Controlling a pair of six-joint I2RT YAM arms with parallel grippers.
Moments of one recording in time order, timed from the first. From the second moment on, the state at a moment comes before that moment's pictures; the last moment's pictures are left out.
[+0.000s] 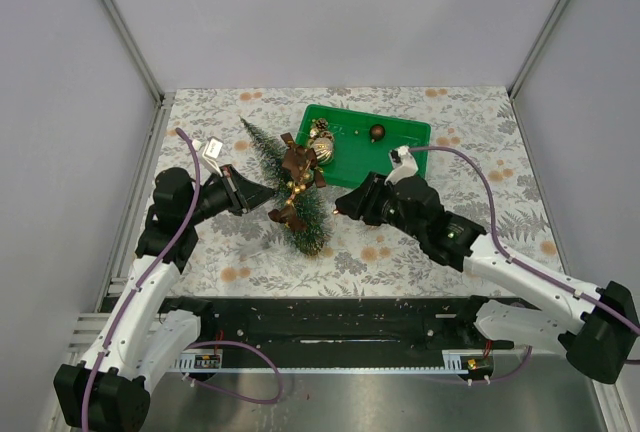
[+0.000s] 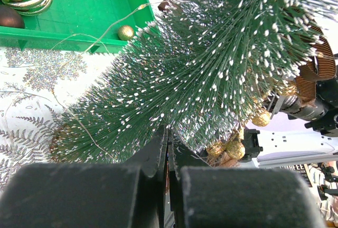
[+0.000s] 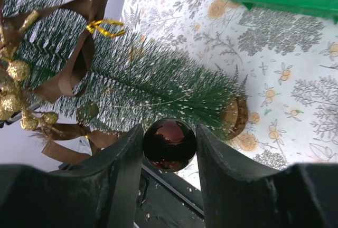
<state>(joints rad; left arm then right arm) -0.18 0.78 0.66 -0.08 0.73 -0.71 0.83 1.04 0.78 -0.08 0.09 0.88</state>
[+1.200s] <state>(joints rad) -0.18 0.78 0.66 -0.08 0.73 -0.71 0.96 1.17 0.78 0.19 0.32 0.90</state>
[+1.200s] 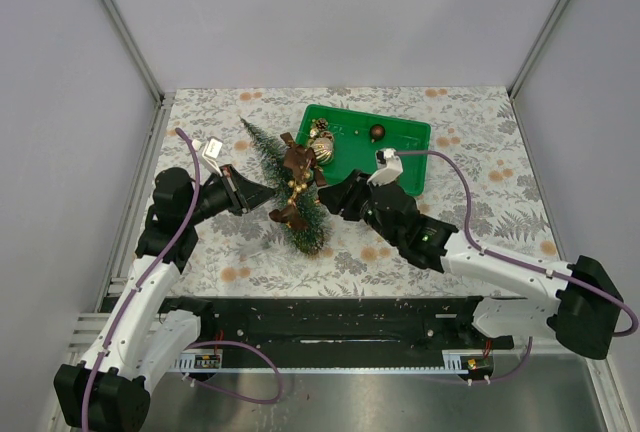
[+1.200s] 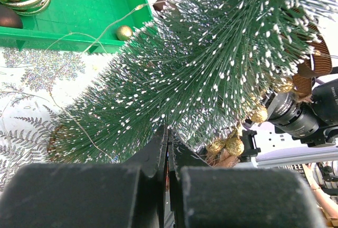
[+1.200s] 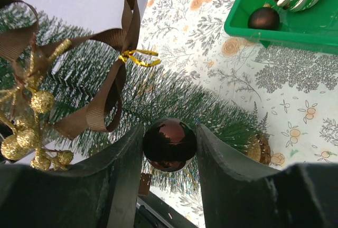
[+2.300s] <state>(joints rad) -0.18 0.78 0.66 -0.08 0.73 -0.73 1.00 1.18 0.70 0.17 0.43 0.89</state>
